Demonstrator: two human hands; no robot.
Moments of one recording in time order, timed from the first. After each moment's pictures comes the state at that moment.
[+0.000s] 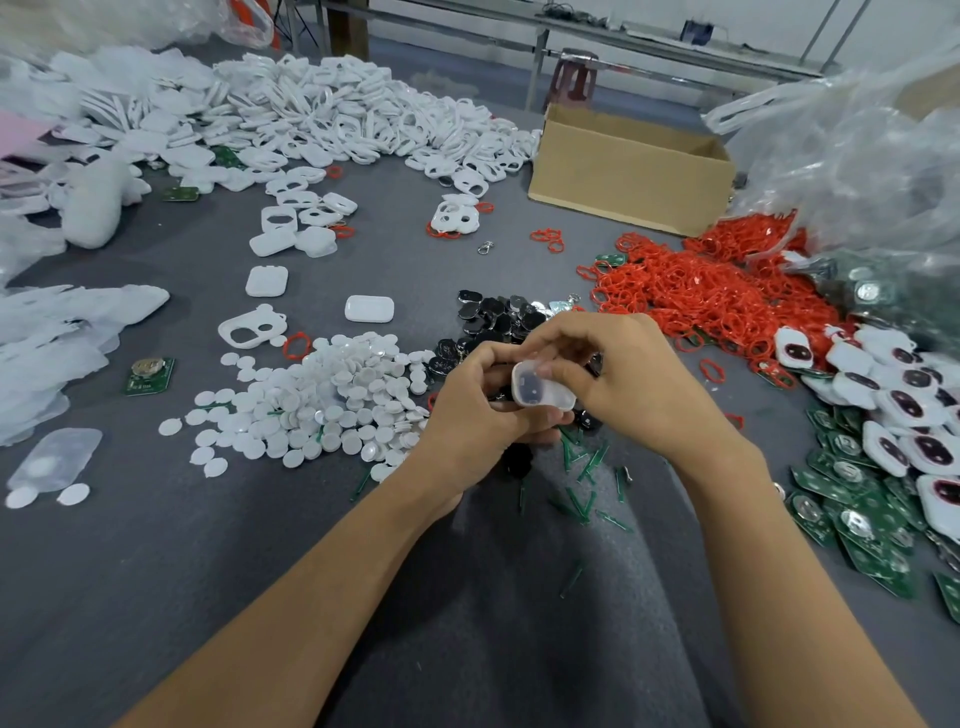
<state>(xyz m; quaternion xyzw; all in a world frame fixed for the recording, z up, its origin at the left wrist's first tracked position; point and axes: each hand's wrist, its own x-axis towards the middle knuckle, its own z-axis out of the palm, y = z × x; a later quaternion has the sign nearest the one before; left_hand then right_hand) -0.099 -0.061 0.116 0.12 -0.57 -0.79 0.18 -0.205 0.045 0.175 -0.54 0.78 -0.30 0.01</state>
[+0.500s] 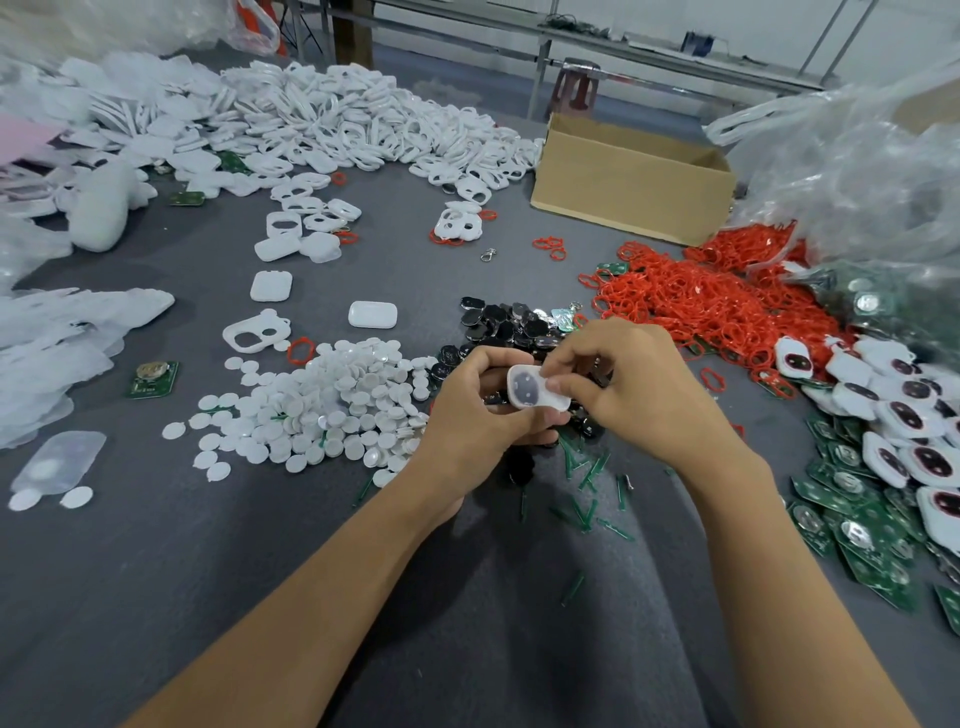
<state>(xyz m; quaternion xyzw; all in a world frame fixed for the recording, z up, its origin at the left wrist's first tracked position) -0.099 -0.062 0.116 0.15 -0.57 -0.78 0.20 -0.213 0.049 0.170 -0.53 0.81 -0.26 -0.03</state>
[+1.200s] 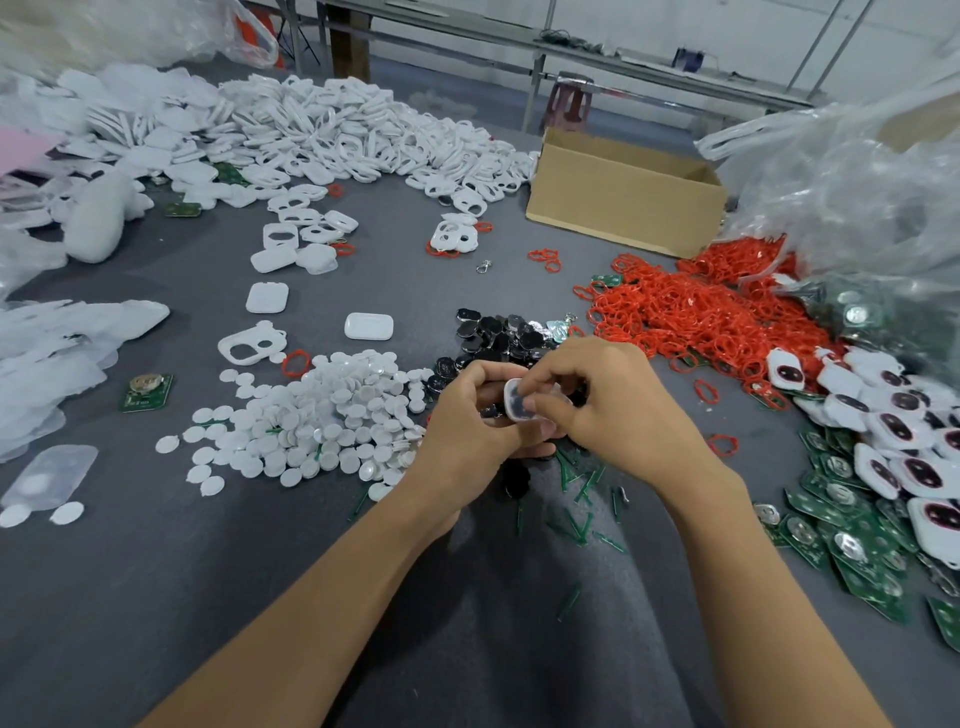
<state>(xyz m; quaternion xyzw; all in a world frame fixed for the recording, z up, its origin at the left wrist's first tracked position) -0.102 -0.064 0.112 0.13 -0.55 -0.80 0.20 -0.205 0.040 0.165 -0.52 0.82 -0.25 -0.02</state>
